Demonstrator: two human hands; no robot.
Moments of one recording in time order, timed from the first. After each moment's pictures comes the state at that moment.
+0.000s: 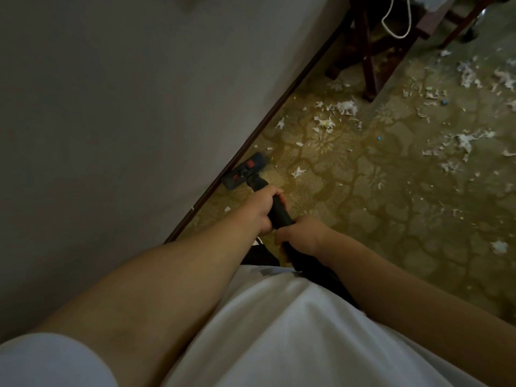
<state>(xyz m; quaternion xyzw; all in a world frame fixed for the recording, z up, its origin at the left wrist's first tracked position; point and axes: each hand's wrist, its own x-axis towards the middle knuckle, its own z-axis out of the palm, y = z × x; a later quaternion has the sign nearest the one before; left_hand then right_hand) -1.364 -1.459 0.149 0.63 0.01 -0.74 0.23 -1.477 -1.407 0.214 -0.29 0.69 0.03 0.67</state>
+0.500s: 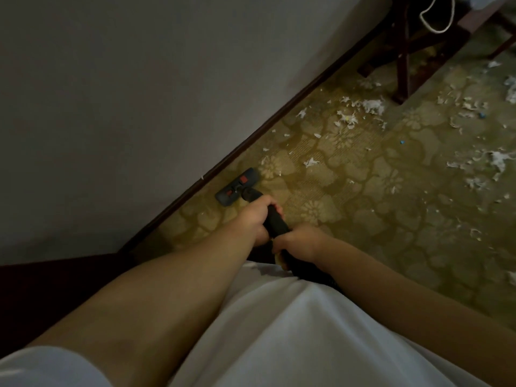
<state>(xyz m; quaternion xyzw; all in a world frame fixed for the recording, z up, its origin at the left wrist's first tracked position) -1.408 -1.336 0.139 0.66 0.11 -0.68 0.29 -1.534 -1.309 0.202 -0.35 0.62 0.11 0.69</state>
